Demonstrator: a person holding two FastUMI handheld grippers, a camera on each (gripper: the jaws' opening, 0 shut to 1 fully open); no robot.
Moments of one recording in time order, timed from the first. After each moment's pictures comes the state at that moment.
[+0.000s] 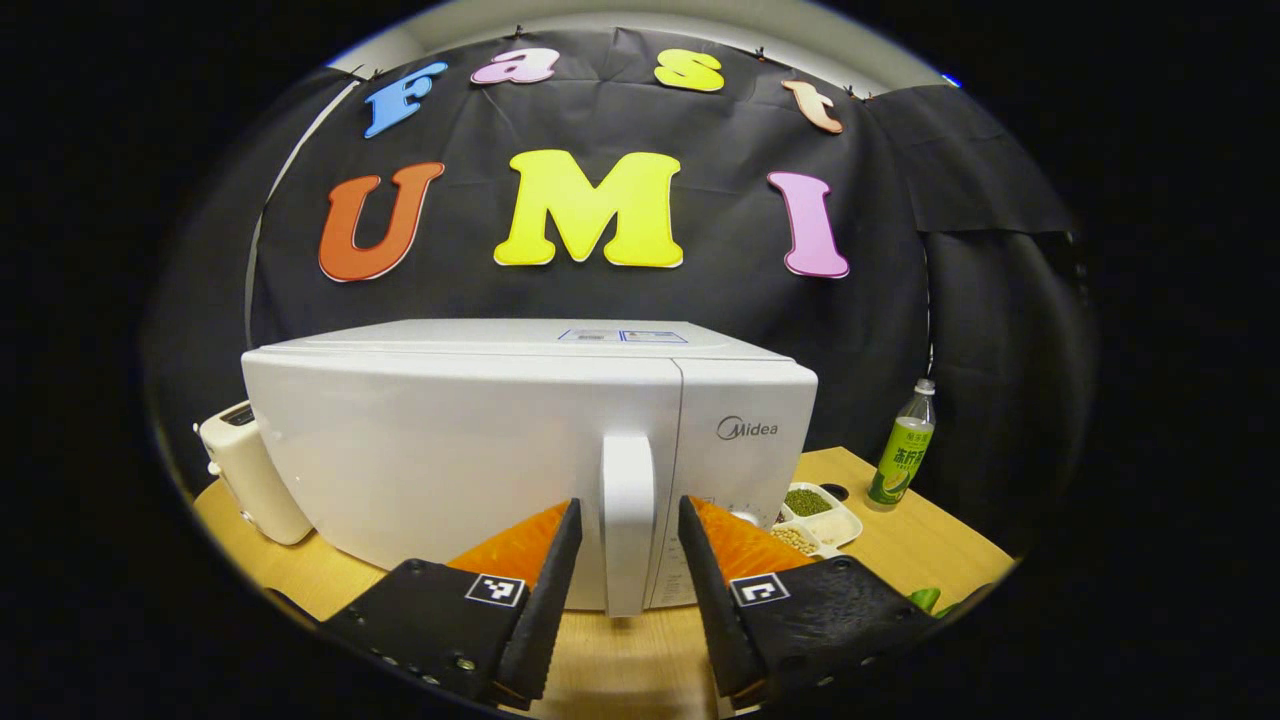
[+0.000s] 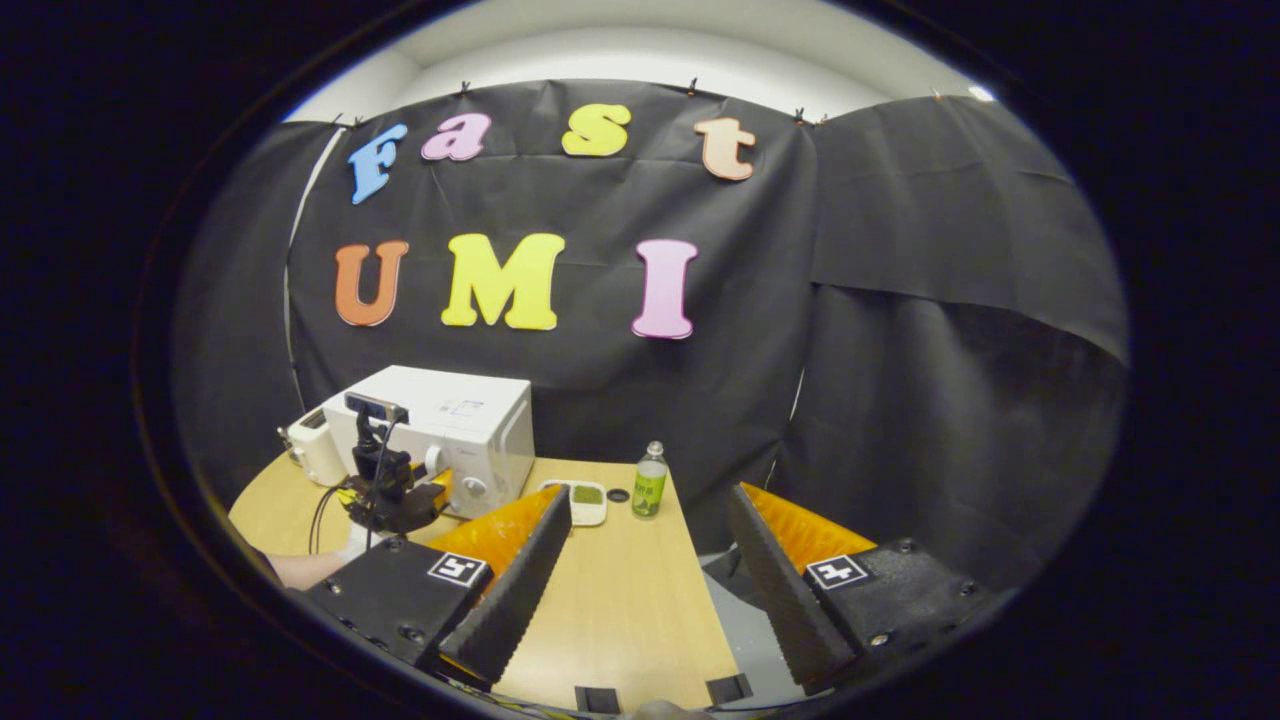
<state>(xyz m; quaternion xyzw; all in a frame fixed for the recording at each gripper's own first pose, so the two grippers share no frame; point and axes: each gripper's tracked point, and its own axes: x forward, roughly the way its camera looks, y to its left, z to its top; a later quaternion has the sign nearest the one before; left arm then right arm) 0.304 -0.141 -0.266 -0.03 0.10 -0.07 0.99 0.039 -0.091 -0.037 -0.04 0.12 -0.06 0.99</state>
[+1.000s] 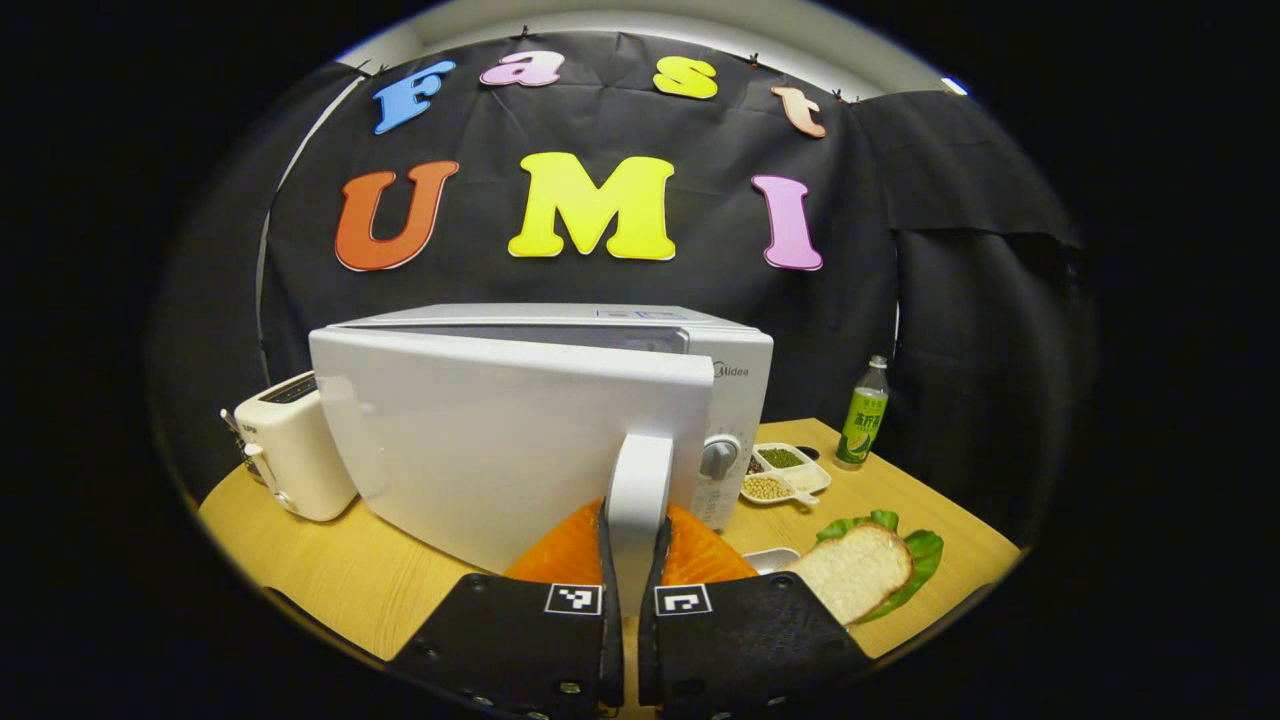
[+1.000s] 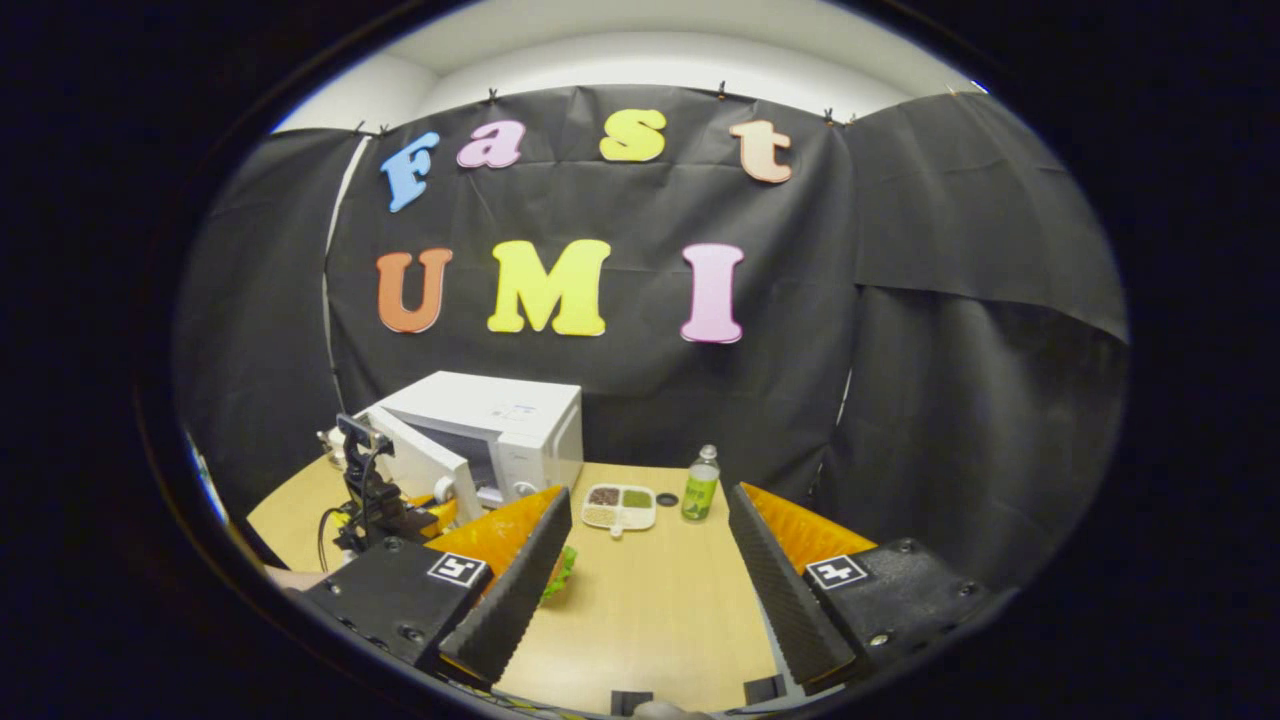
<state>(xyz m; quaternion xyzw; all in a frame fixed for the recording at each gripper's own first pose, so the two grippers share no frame) 0.192 -0.099 -0.270 -0.03 0.12 -0.09 0.99 0.037 -0.035 -0.047 -0.03 0.11 0.01 0.99</state>
